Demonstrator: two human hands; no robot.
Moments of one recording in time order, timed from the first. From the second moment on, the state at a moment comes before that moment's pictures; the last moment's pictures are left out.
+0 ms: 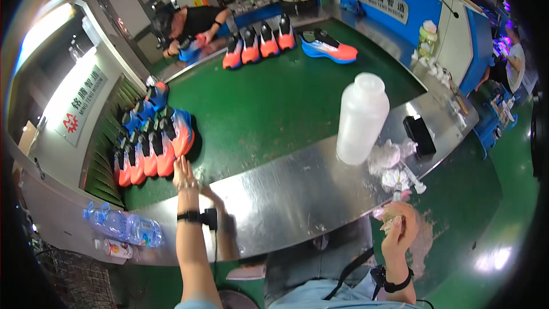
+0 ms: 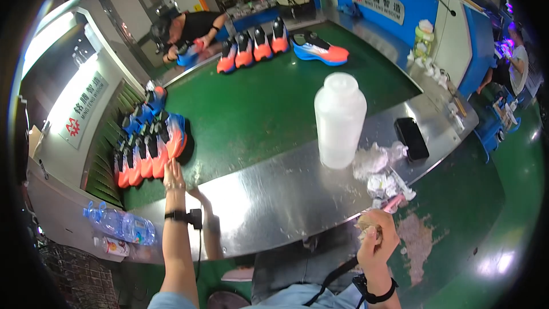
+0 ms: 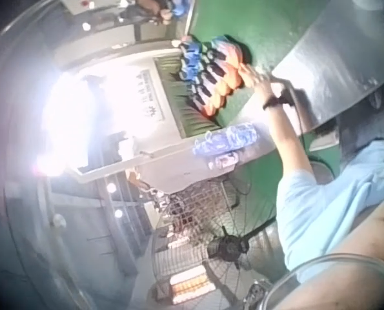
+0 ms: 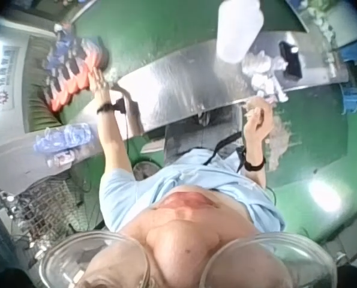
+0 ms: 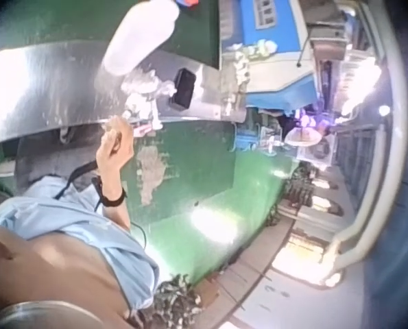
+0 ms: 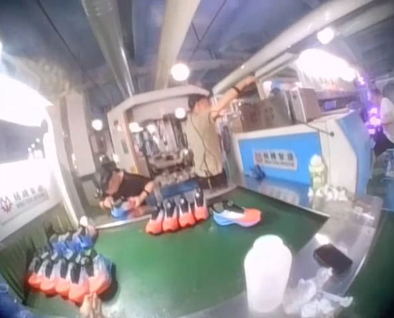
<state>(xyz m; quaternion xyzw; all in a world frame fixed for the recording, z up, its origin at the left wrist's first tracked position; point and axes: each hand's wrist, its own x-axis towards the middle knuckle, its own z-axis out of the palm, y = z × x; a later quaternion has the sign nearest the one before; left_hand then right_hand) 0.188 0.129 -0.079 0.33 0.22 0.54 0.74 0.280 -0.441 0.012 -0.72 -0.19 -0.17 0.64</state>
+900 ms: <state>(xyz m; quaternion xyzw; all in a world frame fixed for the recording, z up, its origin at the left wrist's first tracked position) 0.487 -0.028 0.037 0.98 0.03 0.04 0.21 0.365 -0.411 -0.065 -0.71 -0.27 -0.29 0.58</state>
